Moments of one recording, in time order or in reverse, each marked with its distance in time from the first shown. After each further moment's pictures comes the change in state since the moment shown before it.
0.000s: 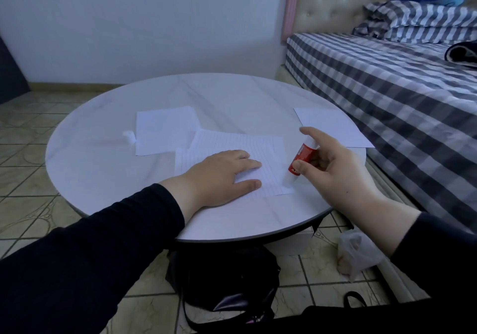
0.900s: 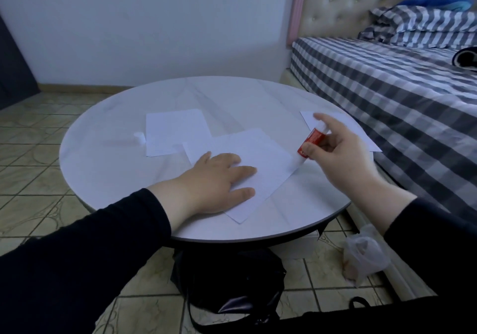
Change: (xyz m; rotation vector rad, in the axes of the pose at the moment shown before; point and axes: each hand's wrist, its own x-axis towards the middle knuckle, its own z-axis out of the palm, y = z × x) left_hand -0.023 -0.005 -0.012 0.249 -0.133 -0.076; right_hand 0.033 0.001 0.002 0.079 0.120 0.097
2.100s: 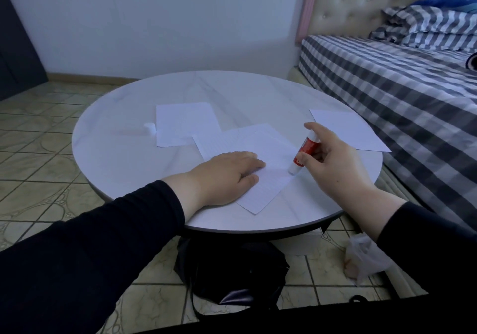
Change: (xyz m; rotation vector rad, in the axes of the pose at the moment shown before) left_hand 0.002 -0.005 0.008 -0.213 0.088 0.076; right_hand -0.020 -0.012 0.021 -0.165 -0.082 -0.077
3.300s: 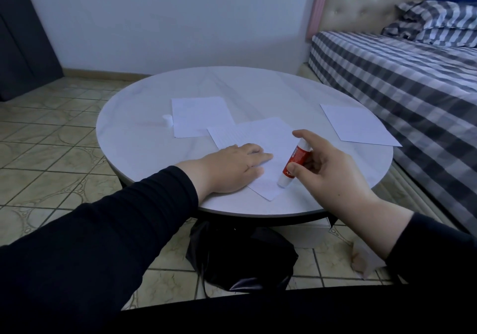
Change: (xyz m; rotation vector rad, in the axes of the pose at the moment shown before) left_hand -0.011 -0.008 -0.003 0.049 -0.067 0.003; right_hand -0.043 -0.035 0.013 0.058 -0.112 -0.077
